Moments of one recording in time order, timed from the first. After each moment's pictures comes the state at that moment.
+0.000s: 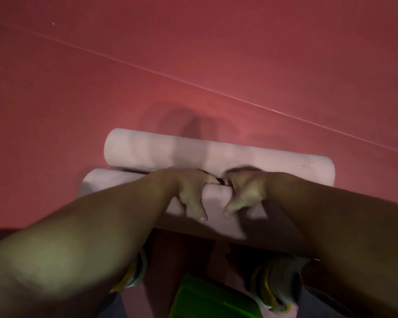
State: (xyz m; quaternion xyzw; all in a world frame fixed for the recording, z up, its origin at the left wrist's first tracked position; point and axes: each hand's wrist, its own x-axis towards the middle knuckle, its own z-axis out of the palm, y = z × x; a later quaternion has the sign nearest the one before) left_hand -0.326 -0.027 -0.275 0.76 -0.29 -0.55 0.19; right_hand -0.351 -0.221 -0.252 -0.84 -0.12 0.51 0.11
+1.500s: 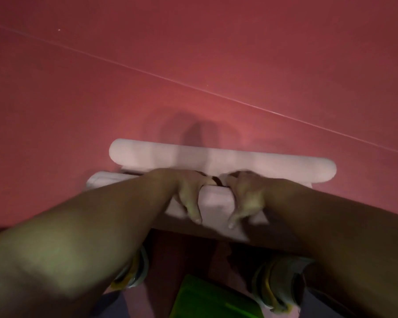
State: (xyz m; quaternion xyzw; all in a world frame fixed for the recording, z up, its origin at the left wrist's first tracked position) left_hand -0.323 -0.026 -0.253 0.76 -0.28 -0.57 0.13; right_hand -0.364 -0.220 -0.250 -0.84 -0.16 0.52 0.07
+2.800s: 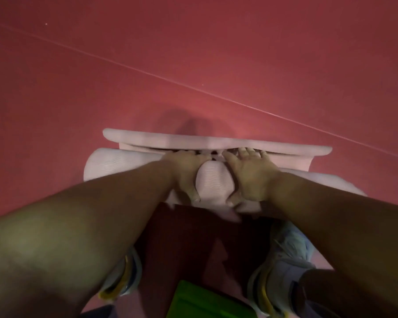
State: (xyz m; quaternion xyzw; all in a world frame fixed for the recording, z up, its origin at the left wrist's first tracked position) left_hand -0.298 -0.030 -0.268 0.87 -0.28 -0.41 0.01; right_hand -0.346 -0.235 -0.250 -0.92 -0.13 0.37 0.01
